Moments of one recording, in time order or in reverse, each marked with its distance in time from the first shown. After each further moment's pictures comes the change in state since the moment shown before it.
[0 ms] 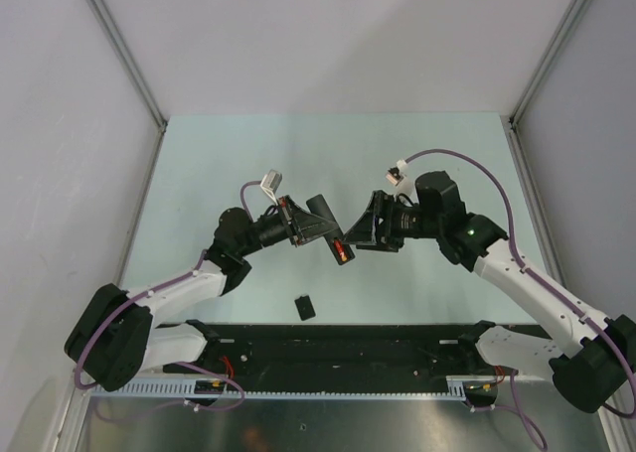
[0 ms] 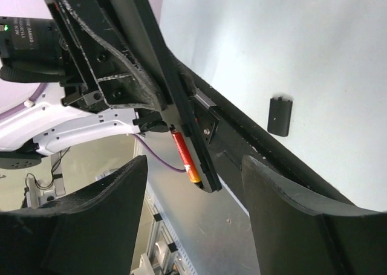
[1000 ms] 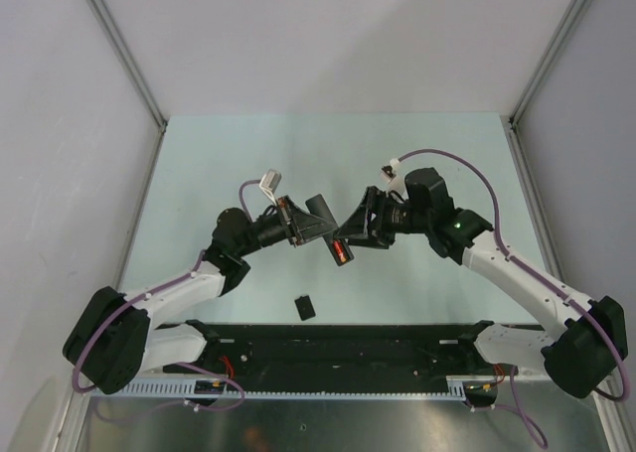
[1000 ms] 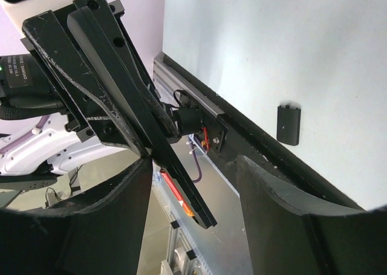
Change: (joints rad) left arm 0.001 -0.018 0.000 -0.003 0.016 0.027; right arm 0.005 0.087 0.000 0.075 0.011 0.085
